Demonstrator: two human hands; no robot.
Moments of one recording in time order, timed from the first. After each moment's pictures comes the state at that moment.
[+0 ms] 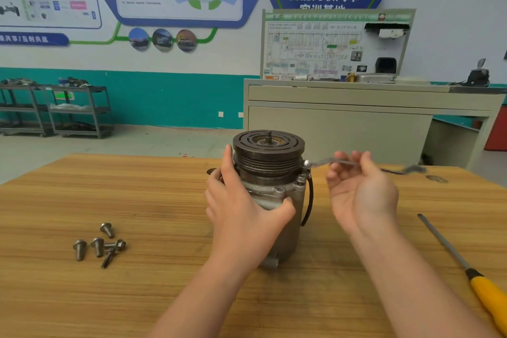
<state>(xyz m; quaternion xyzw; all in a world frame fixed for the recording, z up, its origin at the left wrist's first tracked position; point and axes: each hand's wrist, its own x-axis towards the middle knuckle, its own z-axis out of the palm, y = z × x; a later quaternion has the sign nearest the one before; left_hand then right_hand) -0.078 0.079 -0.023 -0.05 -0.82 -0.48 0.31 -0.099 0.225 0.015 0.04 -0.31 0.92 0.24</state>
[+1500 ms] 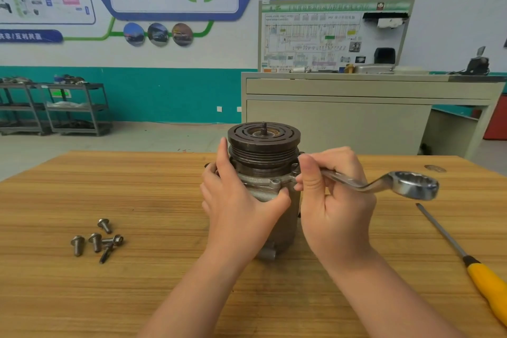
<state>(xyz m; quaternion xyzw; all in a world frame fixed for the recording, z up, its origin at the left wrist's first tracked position) -0.076 0.078 -0.023 -0.06 -0.82 -0.47 0.31 -0.072 0.194 -0.008 0.27 -0.63 0.39 0.62</state>
